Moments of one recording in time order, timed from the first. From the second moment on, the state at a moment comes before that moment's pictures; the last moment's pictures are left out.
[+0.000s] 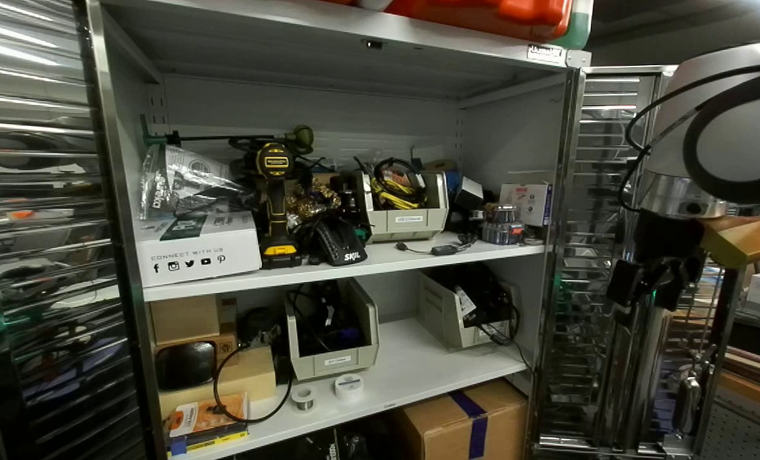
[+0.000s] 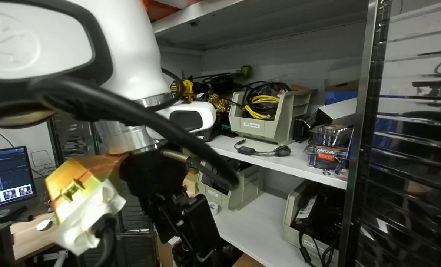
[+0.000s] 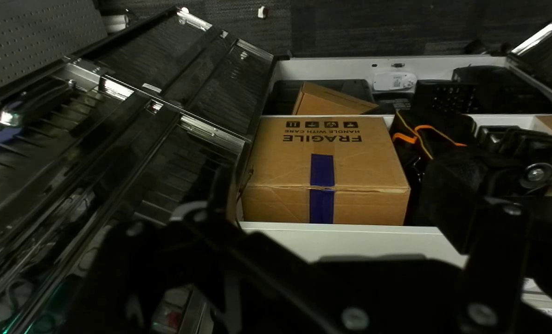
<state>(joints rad) -0.18 -0.59 -0.03 -2.65 -0.21 2.24 0.03</state>
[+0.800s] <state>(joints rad) -0.14 -0.48 0.05 -2.58 -0.13 2.26 0.29</state>
